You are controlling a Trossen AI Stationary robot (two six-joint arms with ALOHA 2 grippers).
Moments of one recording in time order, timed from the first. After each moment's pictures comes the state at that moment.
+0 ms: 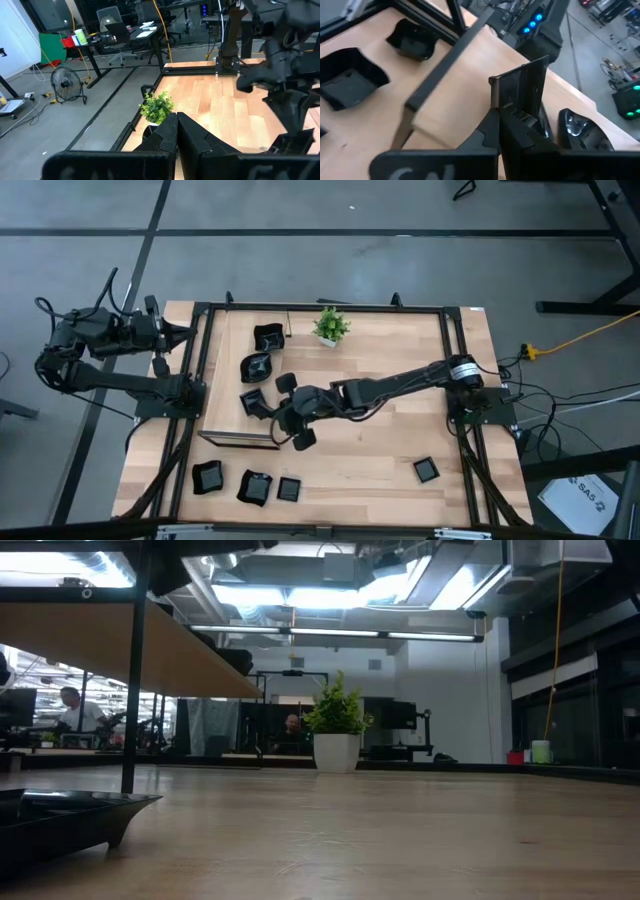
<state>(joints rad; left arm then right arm) 0.04 0.41 1.16 -0.98 -0.32 0.12 0.20 2.03 1.78 -0.20 0.19 -0.51</state>
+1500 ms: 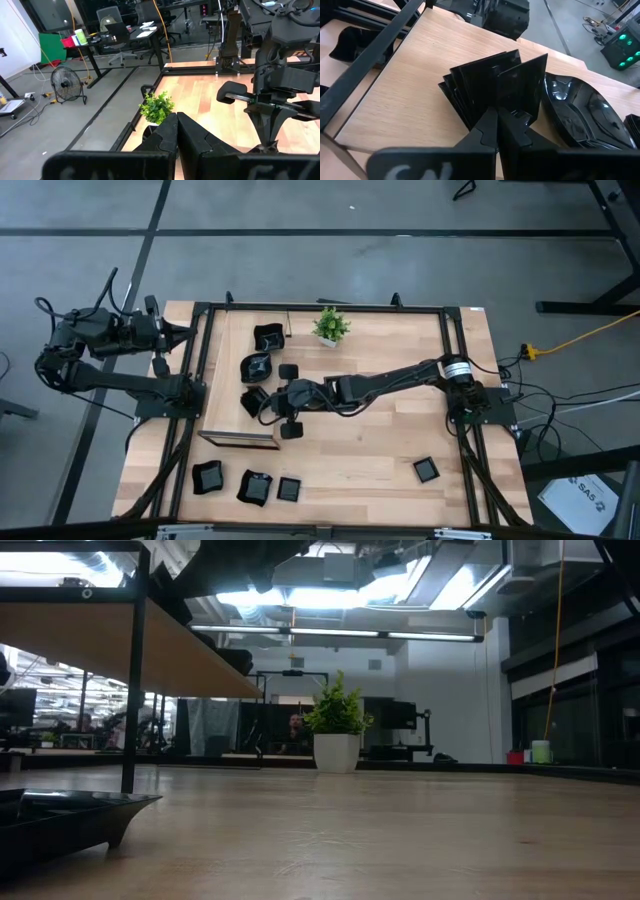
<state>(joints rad) 0.04 0.41 1.16 -0.98 -0.32 0.12 0.15 2.09 1.78 -0.14 0.27 -0.27</state>
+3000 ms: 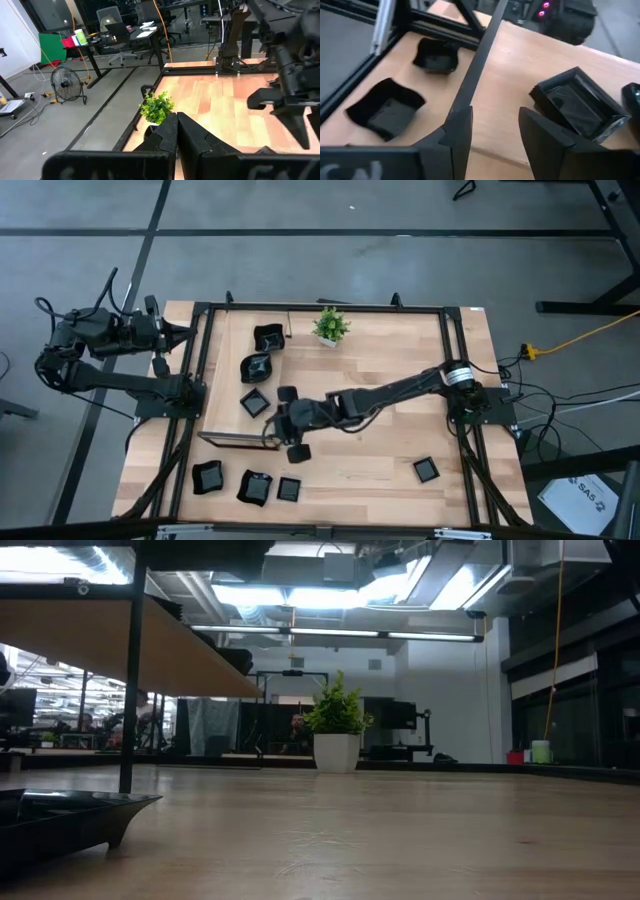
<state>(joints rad) 0.04 0.41 1.16 -0.98 -0.32 0.12 0.24 2.08 1.78 -0.17 0.14 -0.18</state>
